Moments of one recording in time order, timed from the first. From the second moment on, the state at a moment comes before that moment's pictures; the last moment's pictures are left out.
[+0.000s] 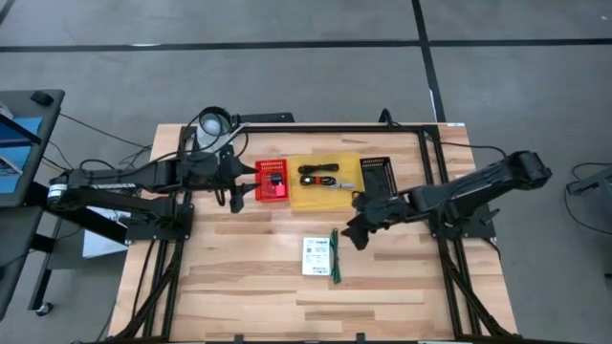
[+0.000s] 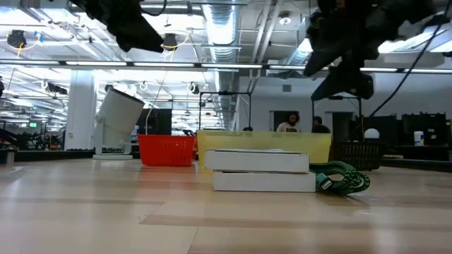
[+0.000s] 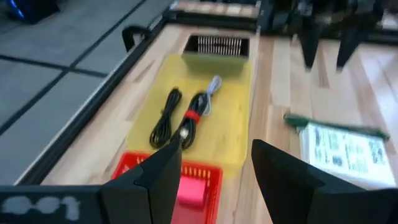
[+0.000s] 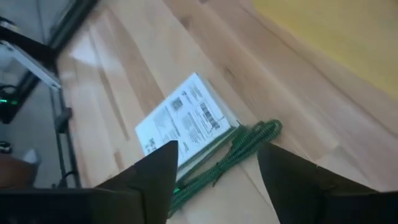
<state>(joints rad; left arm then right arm) 0.12 0.87 0.75 -0.33 -0.14 -0.05 0.22 1.28 0.73 -0.22 0.07 0.88</state>
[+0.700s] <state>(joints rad) 0.10 0.87 0.75 -0.29 -0.07 0.07 0.29 1.63 0.91 -0.31 0.02 1.04</state>
